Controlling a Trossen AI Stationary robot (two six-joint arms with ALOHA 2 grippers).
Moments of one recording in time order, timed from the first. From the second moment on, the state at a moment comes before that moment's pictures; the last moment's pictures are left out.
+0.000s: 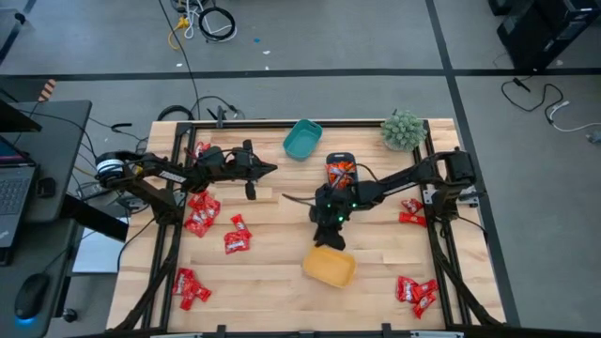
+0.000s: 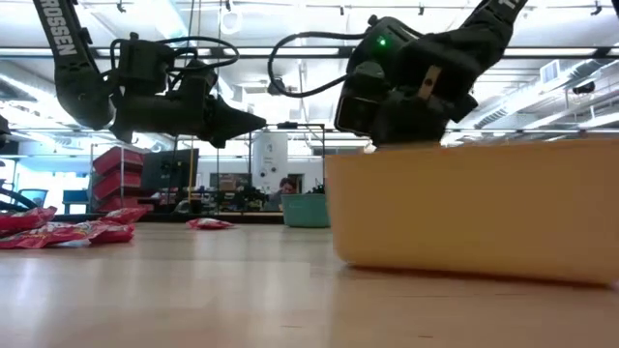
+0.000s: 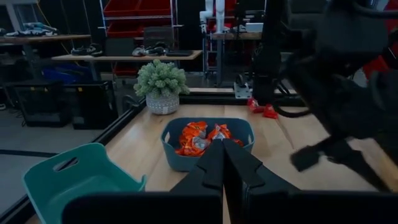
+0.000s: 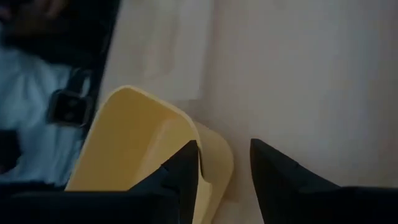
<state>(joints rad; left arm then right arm) 0.45 1.47 0.29 1.19 0.32 0.03 0.01 1.83 0.92 0.06 -0.59 0.31</state>
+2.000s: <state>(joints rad) 0.50 1.46 0.81 -0.47 -0.16 -0.30 -0.16 1.49 0.91 -0.08 0.13 0.09</state>
